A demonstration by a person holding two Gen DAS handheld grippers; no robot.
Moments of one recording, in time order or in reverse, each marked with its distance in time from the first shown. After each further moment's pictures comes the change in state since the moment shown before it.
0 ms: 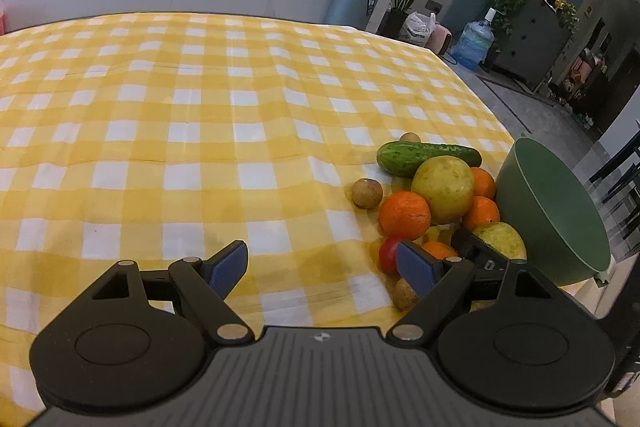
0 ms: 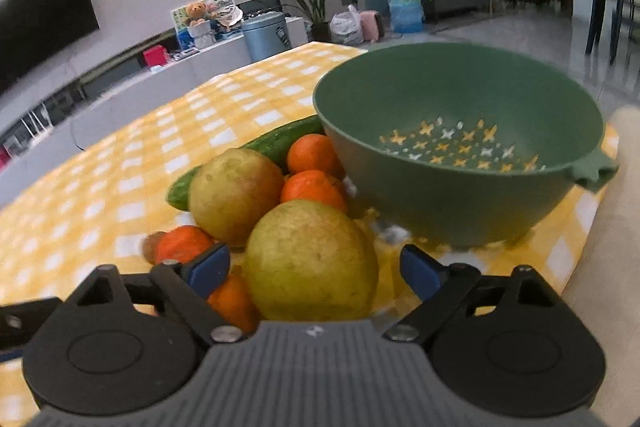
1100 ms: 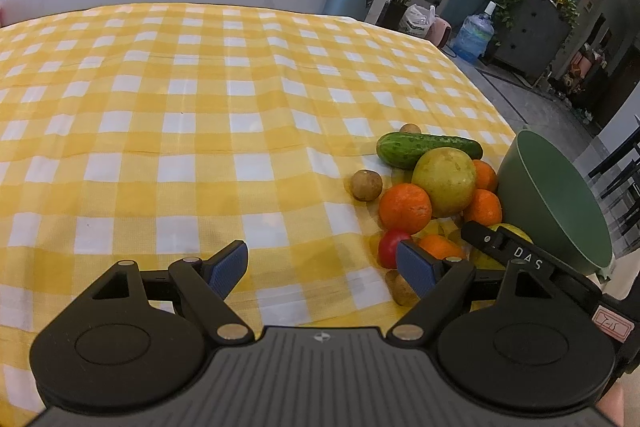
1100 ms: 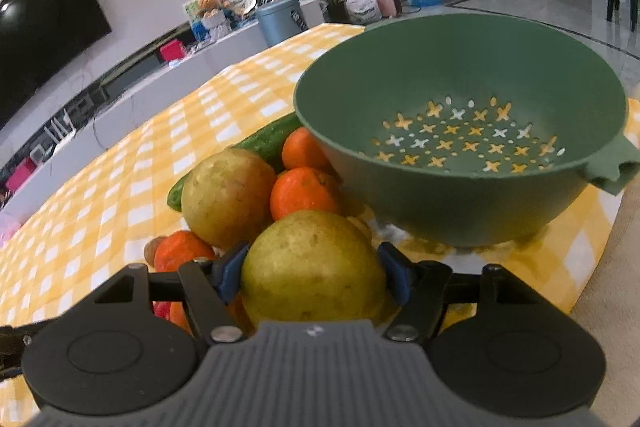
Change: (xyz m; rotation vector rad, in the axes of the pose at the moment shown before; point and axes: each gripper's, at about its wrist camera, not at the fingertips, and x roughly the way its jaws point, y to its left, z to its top) left arm 0.008 0.002 0.000 -0.002 0.028 -0.007; right arm 0.015 -0.031 0.012 0.106 0.064 0.136
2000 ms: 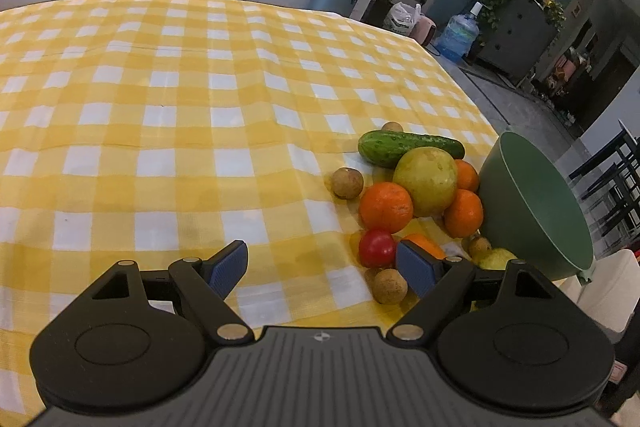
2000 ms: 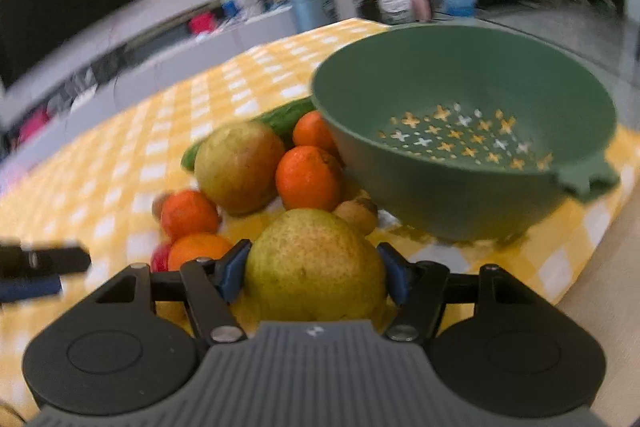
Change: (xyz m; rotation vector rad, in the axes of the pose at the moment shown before) left arm 0.002 0.003 0.002 -0.019 0.020 -0.069; right arm -0.015 -0.002 -0.005 -0.218 0.084 0.047
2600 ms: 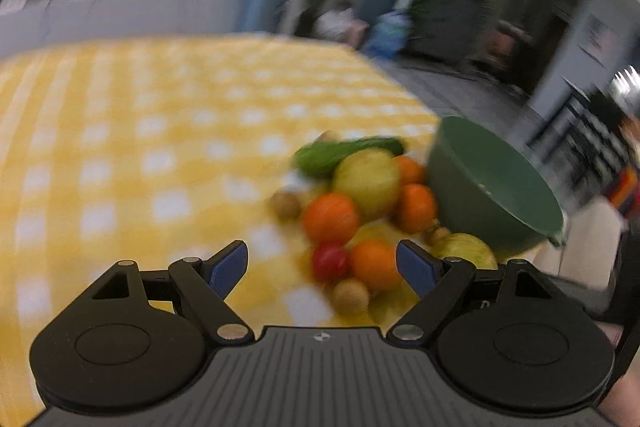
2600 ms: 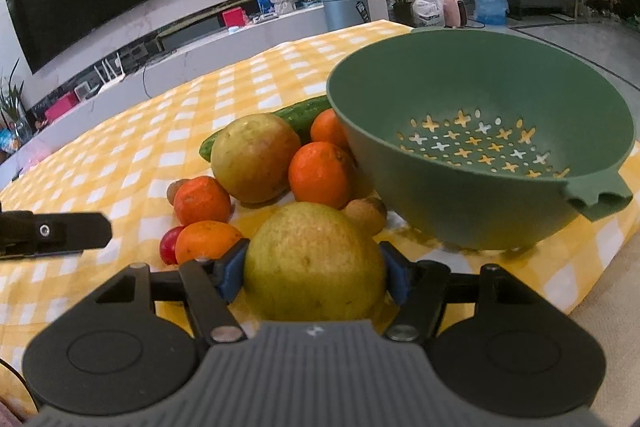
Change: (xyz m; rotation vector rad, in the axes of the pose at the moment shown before) left arm 0.002 -0.029 -0.003 0.288 -0.109 -0.139; right arm -0.001 -0.011 -0.008 -0.007 -0.042 0.067
